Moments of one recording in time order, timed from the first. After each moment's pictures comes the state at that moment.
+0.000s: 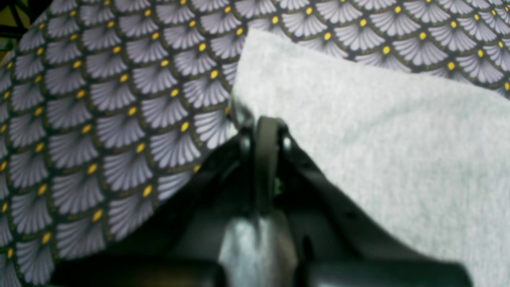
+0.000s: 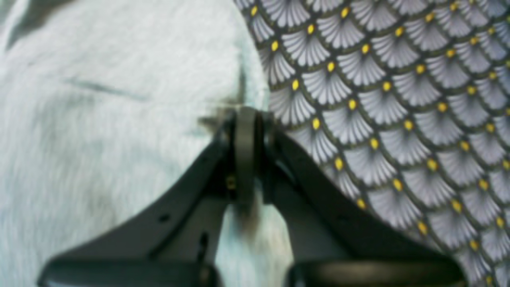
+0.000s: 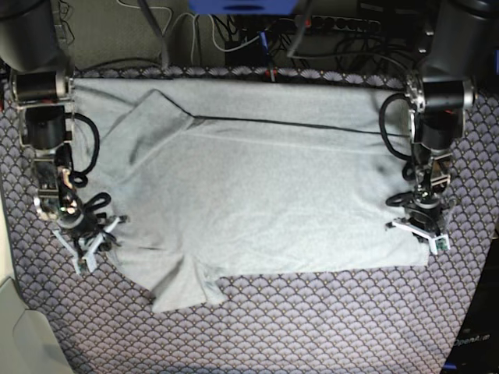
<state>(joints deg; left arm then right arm) -32.0 -17.9 -3.8 18.4 -12.9 -0.8 -10.7 26.5 21.6 -4.0 42.5 7.8 21.6 -14.2</state>
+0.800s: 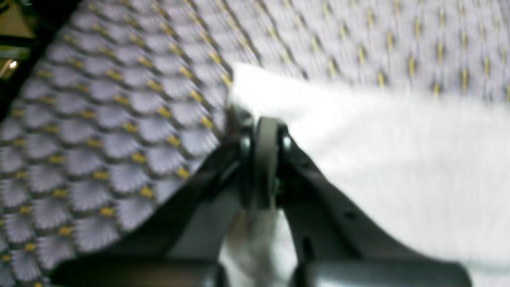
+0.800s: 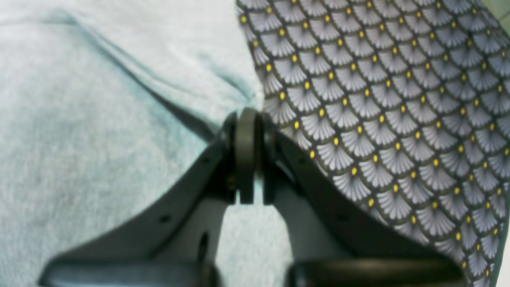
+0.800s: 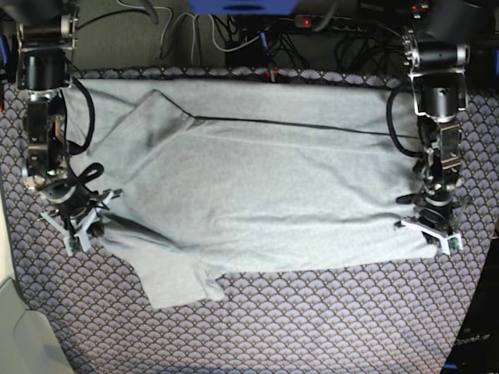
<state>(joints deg) -19.1 -17.9 -9.8 49.1 -13.3 -0.6 5.8 9.1 21.6 4.3 74.1 7.9 22.1 -26.9</state>
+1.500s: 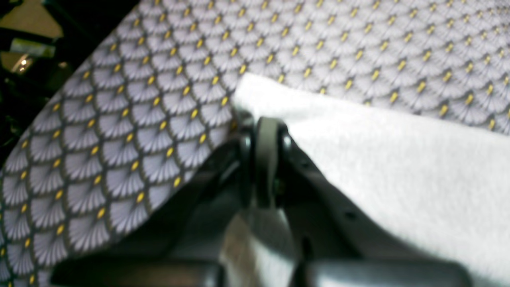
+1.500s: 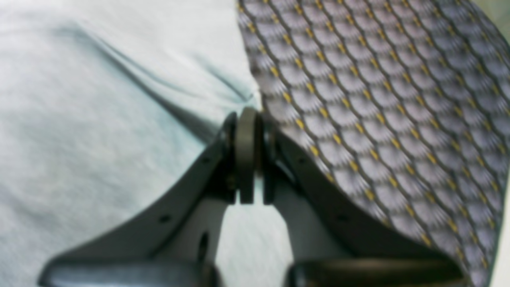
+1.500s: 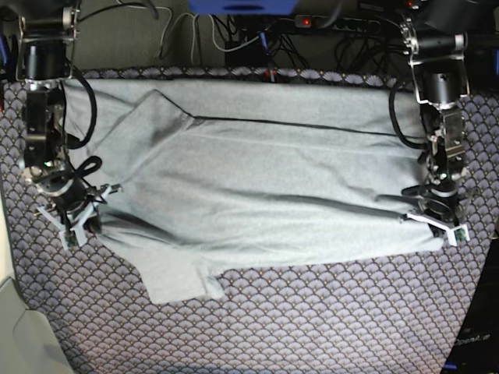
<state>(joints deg) -14.2 -17.9 -11.8 56.0 -13.1 -0.6 7.1 5.6 21.3 6.7 79.0 7.9 22.1 -27.5</state>
